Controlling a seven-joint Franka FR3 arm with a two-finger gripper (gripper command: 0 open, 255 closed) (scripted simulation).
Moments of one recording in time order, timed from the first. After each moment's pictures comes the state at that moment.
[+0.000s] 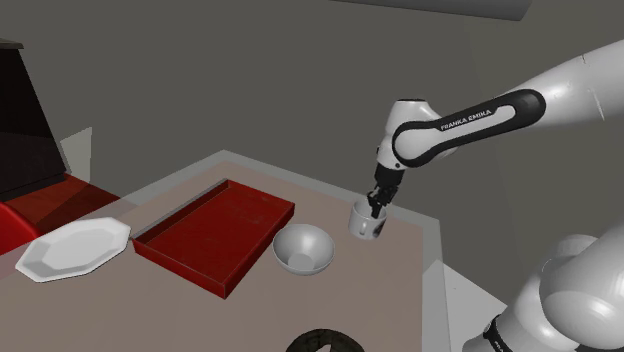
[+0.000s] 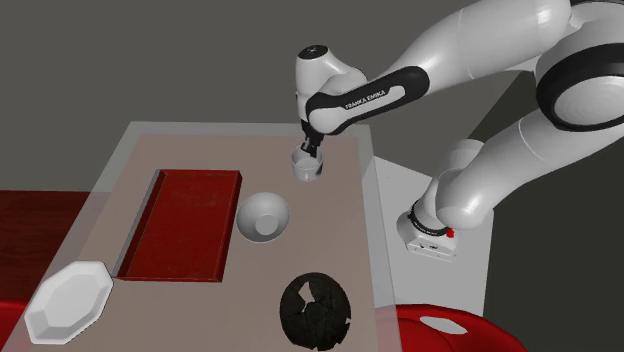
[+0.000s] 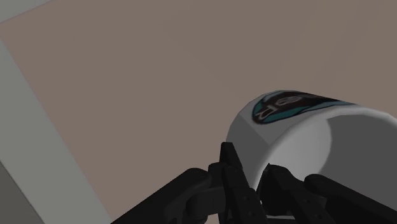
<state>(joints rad) 0.03 -0.26 -0.07 -2.53 0.04 2.22 -0.04</state>
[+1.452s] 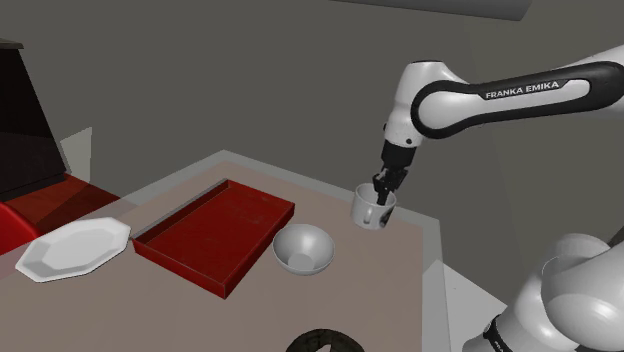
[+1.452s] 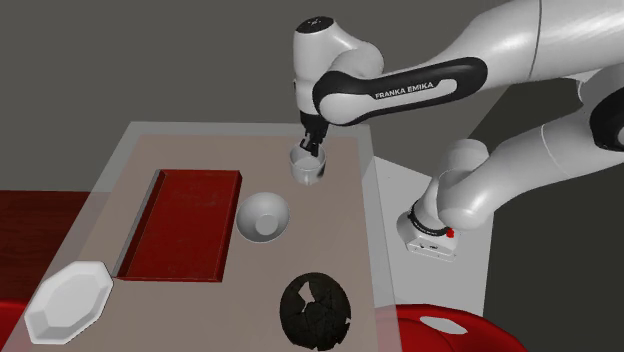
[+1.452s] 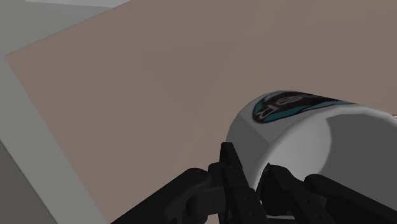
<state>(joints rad) 0.07 -0.46 0.02 -2.47 0.06 1.96 0.08</state>
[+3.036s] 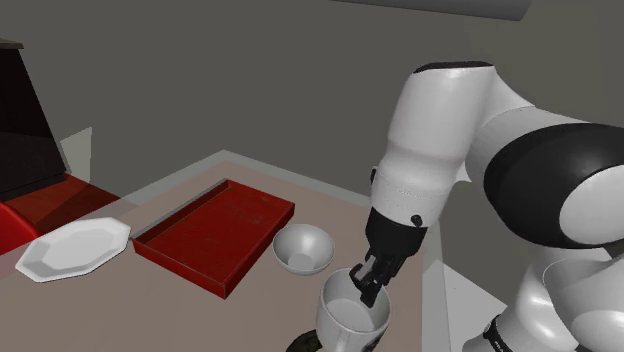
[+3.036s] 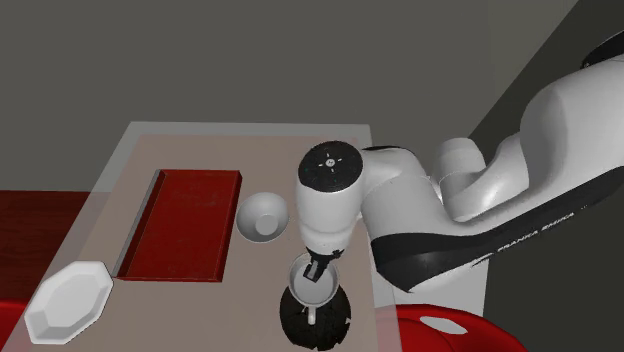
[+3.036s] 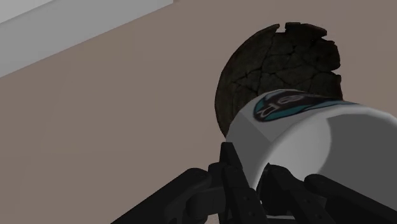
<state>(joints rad) 0.35 -0.55 0.49 -2.46 0.34 1.94 0.67</state>
